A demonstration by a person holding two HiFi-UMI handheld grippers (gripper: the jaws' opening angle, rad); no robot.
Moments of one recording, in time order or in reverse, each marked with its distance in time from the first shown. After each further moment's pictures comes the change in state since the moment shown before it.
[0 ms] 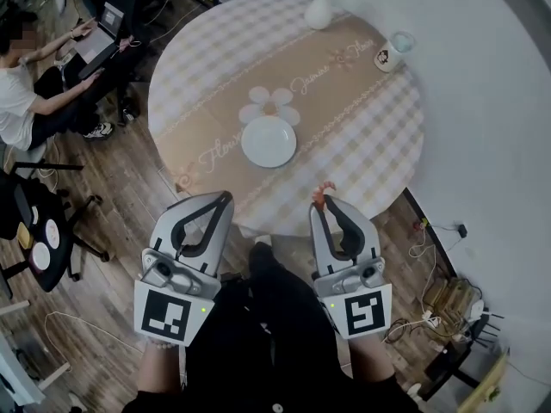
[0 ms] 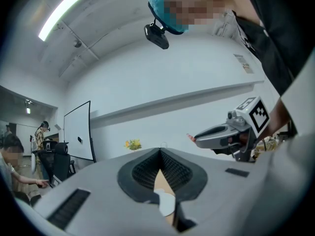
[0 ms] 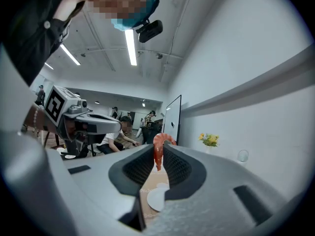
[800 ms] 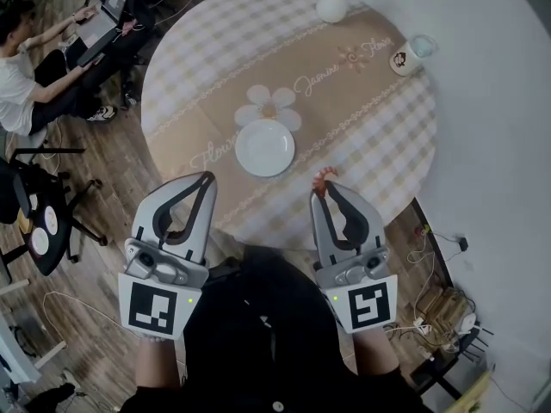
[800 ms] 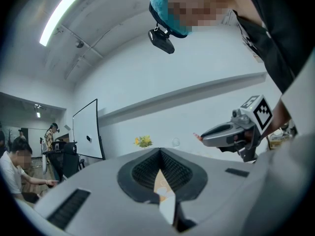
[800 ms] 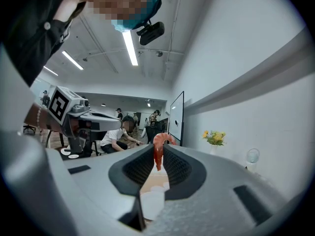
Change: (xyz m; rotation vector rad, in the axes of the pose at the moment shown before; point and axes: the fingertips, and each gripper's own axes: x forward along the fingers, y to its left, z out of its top) left arm 0.065 0.046 -0.011 -0.005 0.062 0.116; right arm 0.059 -0.060 -0.014 0.018 0.003 0.094
